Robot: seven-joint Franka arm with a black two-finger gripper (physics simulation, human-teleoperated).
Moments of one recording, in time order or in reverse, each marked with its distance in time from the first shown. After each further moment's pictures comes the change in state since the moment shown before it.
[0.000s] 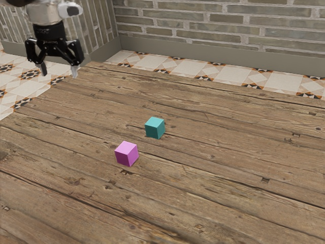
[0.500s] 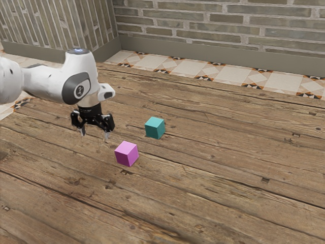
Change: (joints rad) arm -0.052 0.244 0.119 -0.561 0.007 0.794 0.068
